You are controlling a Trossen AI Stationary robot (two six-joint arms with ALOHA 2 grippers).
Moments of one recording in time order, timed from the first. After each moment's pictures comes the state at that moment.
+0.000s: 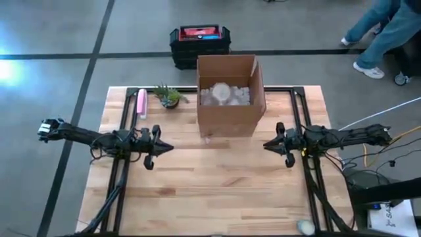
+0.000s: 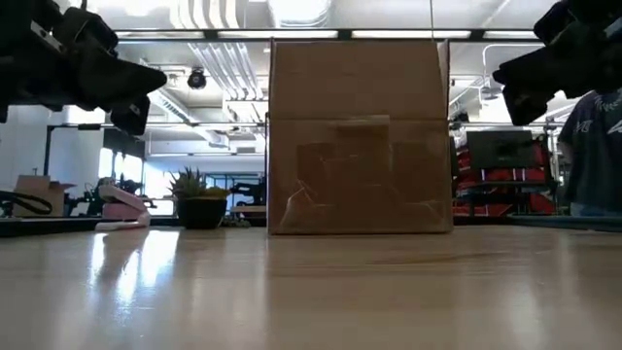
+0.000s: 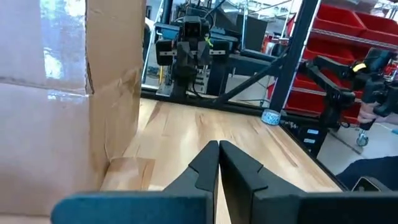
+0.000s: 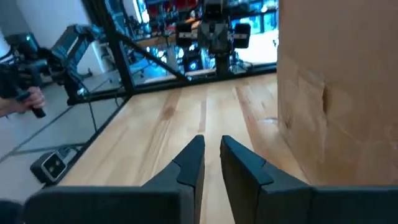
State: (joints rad) left arm -0.14 0.44 0.01 0.47 -0.09 -0.20; right arm 0.08 0.25 0.09 0.11 -0.04 0.20
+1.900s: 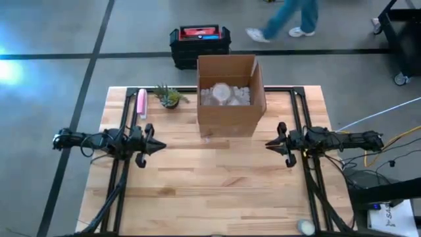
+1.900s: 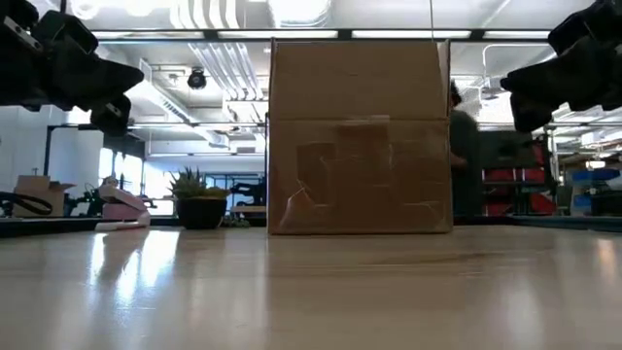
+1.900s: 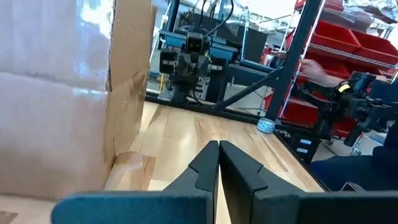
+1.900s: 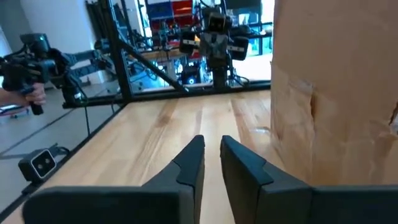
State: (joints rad) left arm -0.14 0.00 0.01 0.06 -0.10 -0.24; right arm 0.05 0.02 0.01 0.01 -0.07 0.12
